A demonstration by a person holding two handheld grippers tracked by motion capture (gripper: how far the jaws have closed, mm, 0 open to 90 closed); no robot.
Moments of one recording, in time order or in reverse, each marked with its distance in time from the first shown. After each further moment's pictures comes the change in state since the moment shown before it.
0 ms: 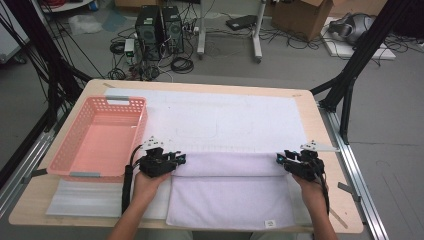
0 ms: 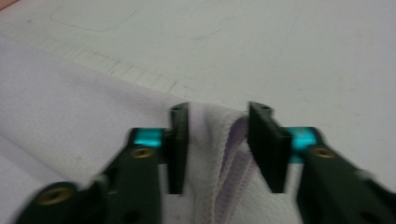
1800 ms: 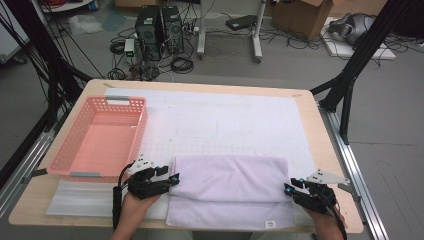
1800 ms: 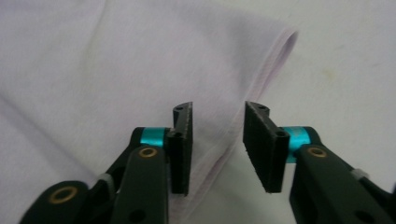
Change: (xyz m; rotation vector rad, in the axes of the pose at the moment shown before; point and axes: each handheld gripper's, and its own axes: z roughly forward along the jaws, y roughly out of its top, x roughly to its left) left arm -0.015 -0.032 -0.036 0.003 0.050 0.002; right arm 0.024 -0.055 -0.053 0.057 -0.013 -0.106
